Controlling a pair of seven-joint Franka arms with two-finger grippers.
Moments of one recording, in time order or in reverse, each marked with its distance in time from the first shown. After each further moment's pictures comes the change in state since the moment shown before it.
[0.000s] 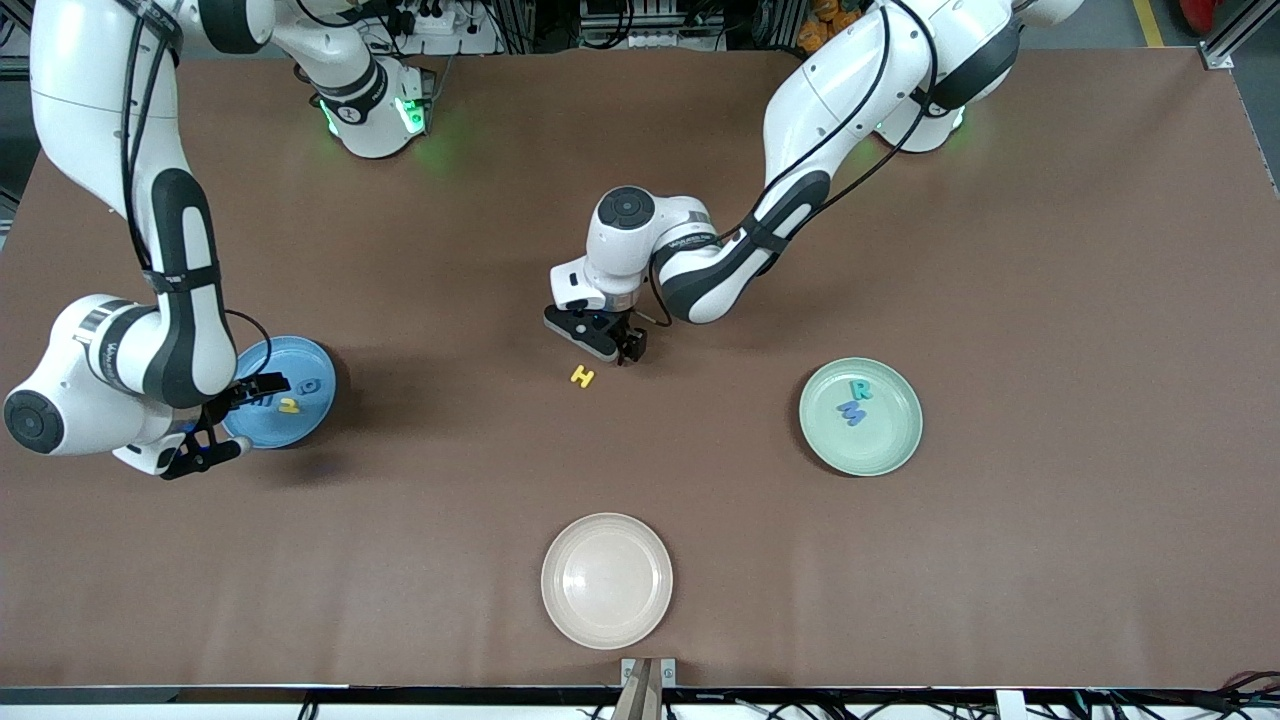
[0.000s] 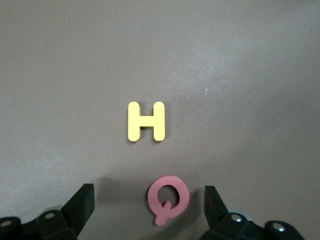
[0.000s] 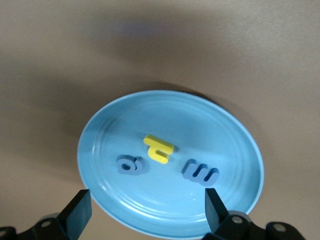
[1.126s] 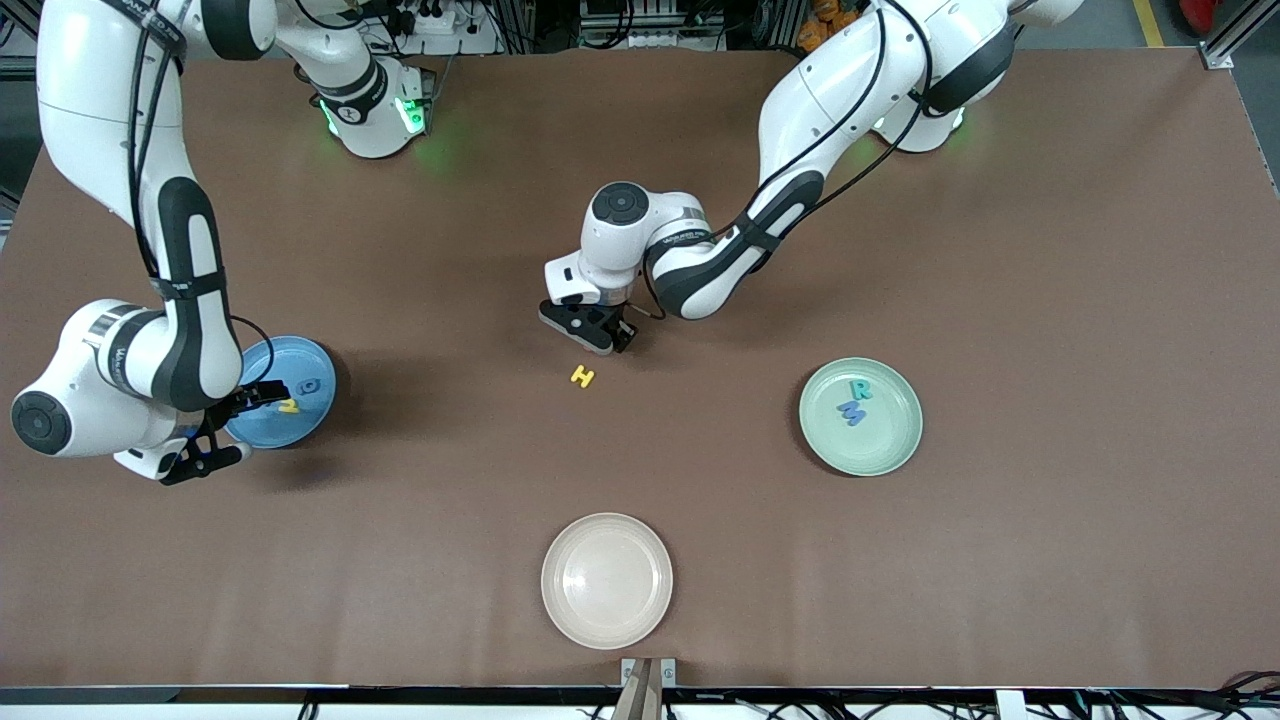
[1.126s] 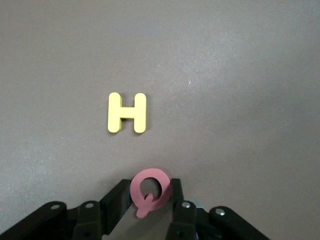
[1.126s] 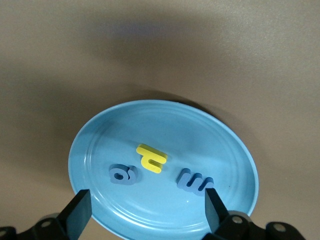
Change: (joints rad) left arm 0.000 0.011 -0.023 0.009 0.003 -0.015 -0.034; right arm -0.001 0.010 0.004 0.000 0.000 0.029 0.000
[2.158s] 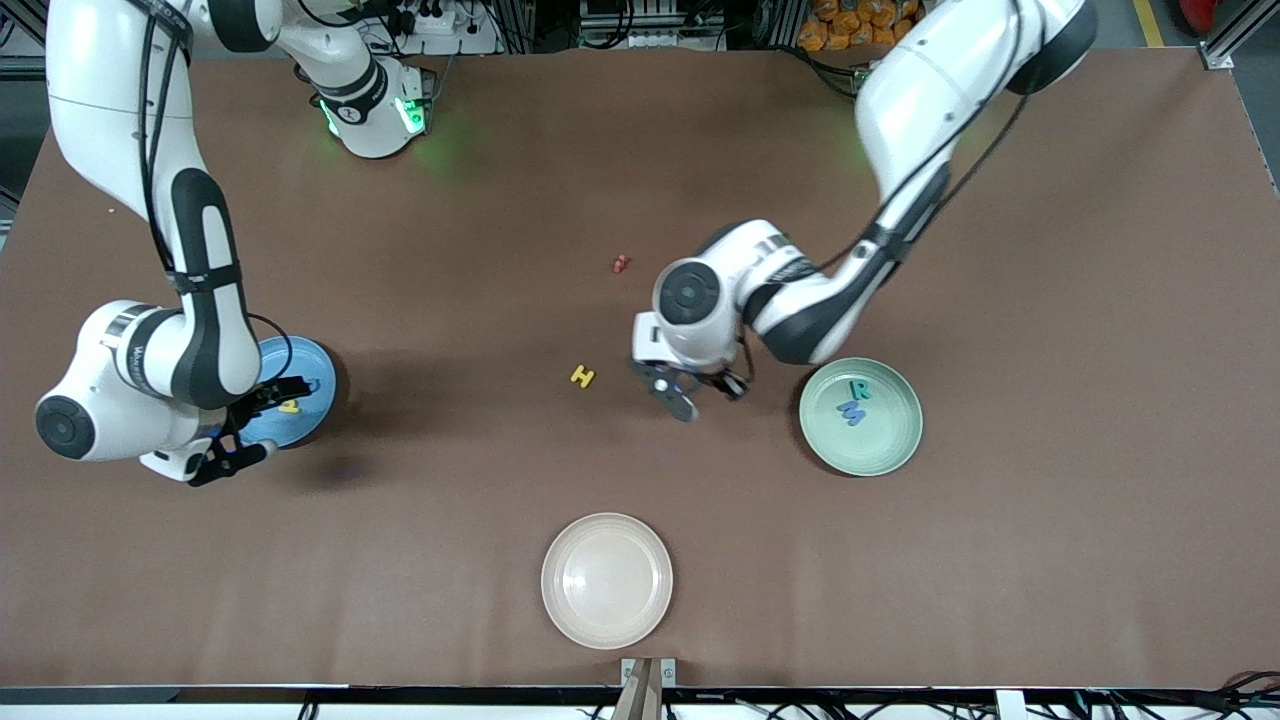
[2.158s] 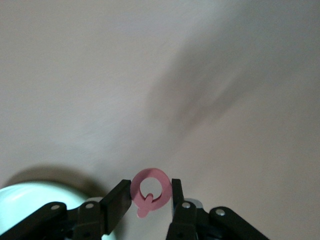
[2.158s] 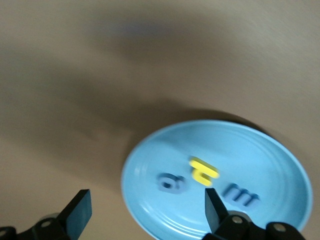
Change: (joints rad) left arm 0.284 -0.170 -0.015 0.115 -0.204 -0.664 0.883; right arm 0.043 -0.030 0.056 0.018 0.014 -0.054 0.000
